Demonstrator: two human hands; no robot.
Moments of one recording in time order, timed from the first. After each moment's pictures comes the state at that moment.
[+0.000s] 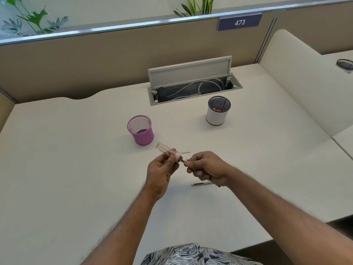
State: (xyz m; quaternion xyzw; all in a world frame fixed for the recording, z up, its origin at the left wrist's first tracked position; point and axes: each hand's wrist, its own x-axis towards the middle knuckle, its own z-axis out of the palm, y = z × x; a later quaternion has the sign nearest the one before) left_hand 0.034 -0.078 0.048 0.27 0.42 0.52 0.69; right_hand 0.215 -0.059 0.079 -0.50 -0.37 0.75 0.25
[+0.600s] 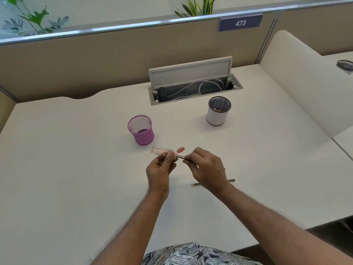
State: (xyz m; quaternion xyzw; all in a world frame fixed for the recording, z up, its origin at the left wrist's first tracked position) left_hand 0.047 -0.082 0.045 0.24 0.51 0.58 0.59; right_hand 0.198 -0.077 0.061 -0.52 -0.78 0.05 0.35
